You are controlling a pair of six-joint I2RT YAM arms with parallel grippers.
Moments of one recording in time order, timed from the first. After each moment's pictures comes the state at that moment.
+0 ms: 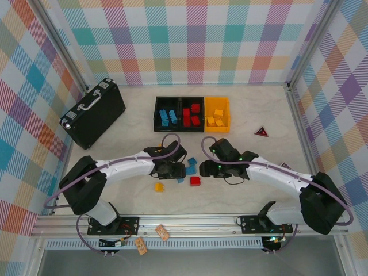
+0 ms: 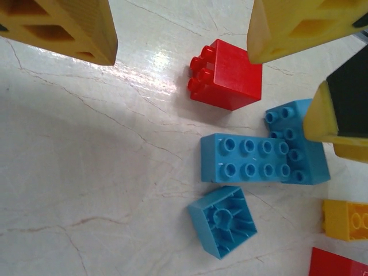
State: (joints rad) left arm -0.86 1.57 0.92 -0.61 -0.02 -0.86; right arm 0.77 1.28 0.72 -0.49 -0.17 0.68
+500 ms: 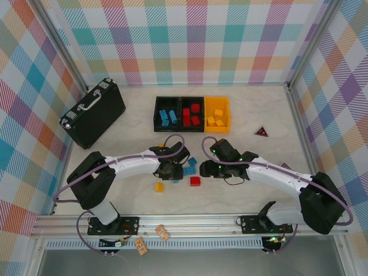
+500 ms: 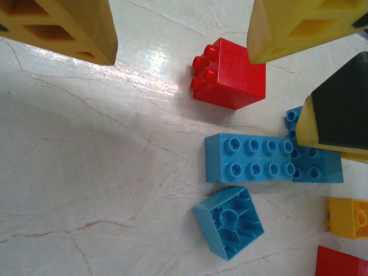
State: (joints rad) left arm -0.87 1.64 0.95 -0.64 -0.04 -0.86; right arm 0.77 1.28 0.71 -0.48 -0.16 0.70
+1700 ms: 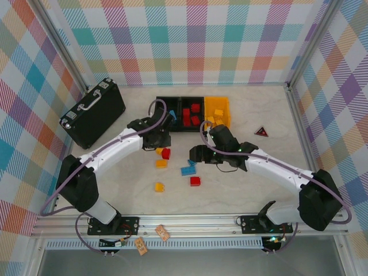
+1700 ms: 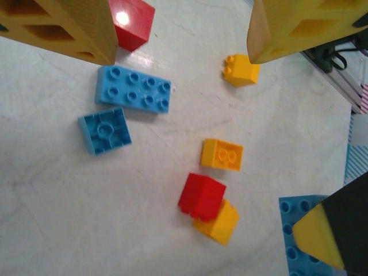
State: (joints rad) left arm -0.60 1.57 1.27 -0.82 -0.20 -0.60; right arm 0.73 1.33 0.88 -0.36 -0.28 0.70
